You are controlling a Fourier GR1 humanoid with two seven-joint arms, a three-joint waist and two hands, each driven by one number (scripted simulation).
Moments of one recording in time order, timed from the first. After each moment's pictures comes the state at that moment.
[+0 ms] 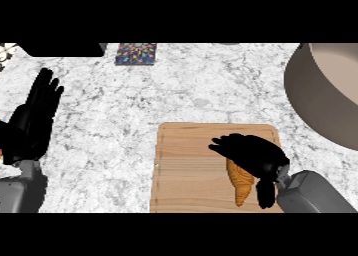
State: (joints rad) left arm -0.19 0.23 0.09 -1.64 0.09 0.16 0.22; right arm -0.33 -0.40 0.54 -1.58 0.78 0.67 0.08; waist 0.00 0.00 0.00
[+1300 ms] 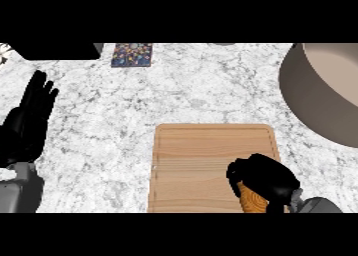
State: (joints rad) left arm -0.18 0.21 0.14 -1.64 0.07 0.13 0.22; right arm -0.12 -0.39 0.49 -1.63 0.97 0.53 -0.18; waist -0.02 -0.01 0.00
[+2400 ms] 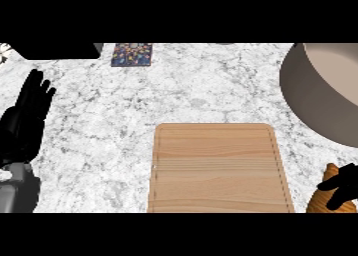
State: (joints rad) left arm -0.18 0.21 0.15 -1.66 0.08 0.12 0.24; right arm 0.29 -0.32 -0.08 -2.32 0.52 0.31 -0.07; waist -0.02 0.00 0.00
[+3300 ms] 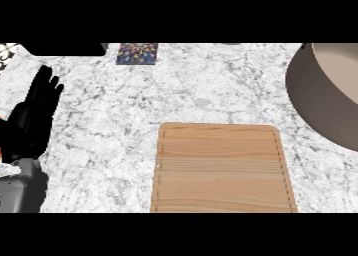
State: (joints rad) left arm -0.21 0.19 0.12 -1.65 0.05 0.12 0.25; right arm -0.23 -0.55 -0.49 -1.68 0.21 0.35 -0.02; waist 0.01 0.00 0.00
